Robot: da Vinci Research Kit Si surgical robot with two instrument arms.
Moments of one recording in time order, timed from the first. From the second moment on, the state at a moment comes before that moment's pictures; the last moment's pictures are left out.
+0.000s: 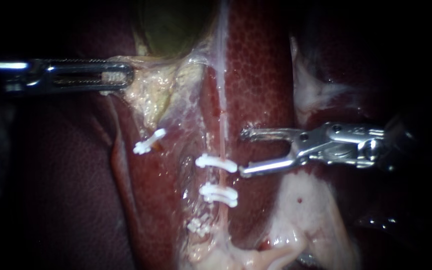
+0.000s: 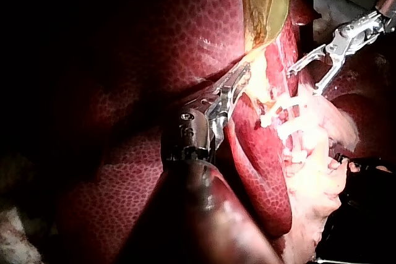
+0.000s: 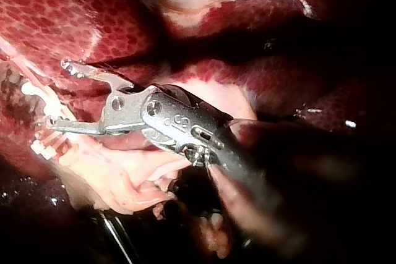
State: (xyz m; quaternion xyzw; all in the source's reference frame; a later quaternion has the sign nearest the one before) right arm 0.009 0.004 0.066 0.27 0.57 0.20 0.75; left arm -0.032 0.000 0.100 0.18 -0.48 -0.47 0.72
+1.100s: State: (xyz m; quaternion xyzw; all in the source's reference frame) right arm 0.007 0.004 0.059 0.26 0.58 0.15 0.75; left arm -0.037 -0.003 0.106 0.19 -0.48 -0.46 0.73
